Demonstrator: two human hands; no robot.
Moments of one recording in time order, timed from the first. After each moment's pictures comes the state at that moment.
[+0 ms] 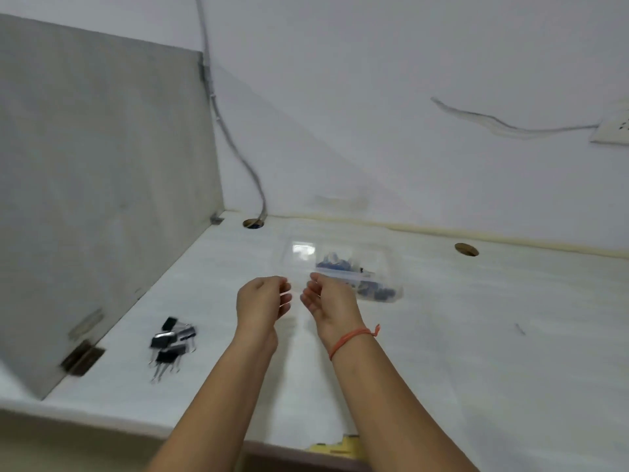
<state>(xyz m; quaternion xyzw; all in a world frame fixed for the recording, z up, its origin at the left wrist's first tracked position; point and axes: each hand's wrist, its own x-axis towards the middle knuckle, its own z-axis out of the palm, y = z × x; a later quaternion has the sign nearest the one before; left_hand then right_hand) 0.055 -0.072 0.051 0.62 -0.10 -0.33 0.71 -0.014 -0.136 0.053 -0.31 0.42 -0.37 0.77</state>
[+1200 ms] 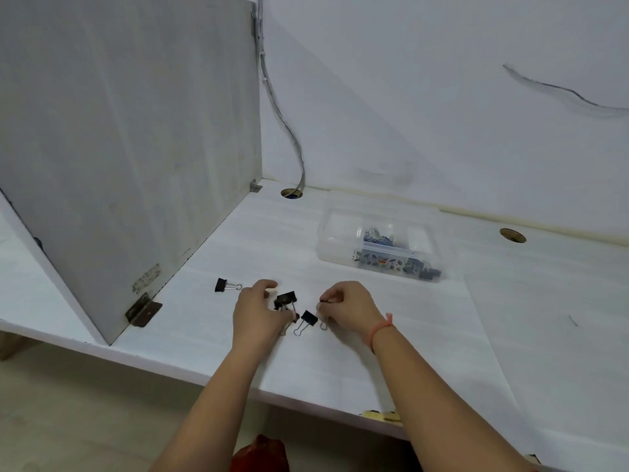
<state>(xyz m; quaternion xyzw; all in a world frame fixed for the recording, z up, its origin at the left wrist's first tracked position) 0.124 -0.001 -0.034 0.81 -0.28 -0.18 0.48 0.010 -0.113 -0.016 -0.77 0.43 -0.15 0.45</state>
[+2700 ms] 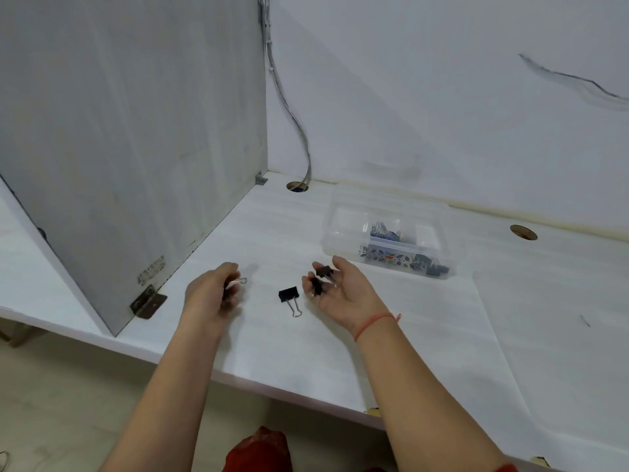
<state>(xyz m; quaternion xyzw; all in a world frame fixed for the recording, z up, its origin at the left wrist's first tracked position) 0.177 0.027 -0.009 0.60 0.02 -0.34 0.72 0.039 -0.109 0.000 -0.18 0.35 -0.23 0.89</state>
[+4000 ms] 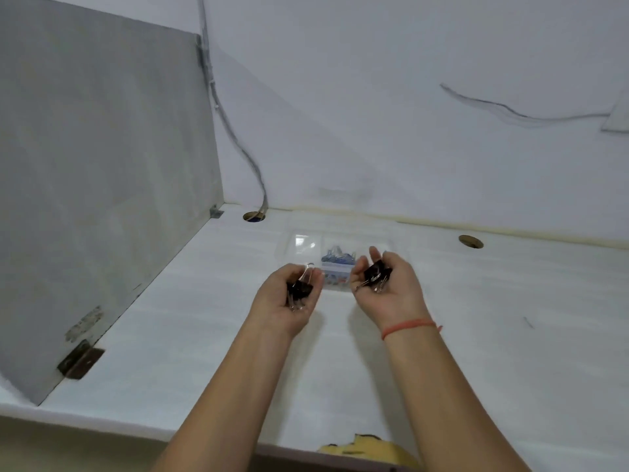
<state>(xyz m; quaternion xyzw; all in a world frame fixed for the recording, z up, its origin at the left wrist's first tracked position) 0.064 -0.078 0.058 0.33 0.07 -0.58 0.74 -0.051 -0.161 0.072 -0.05 0.29 -0.44 0.85</state>
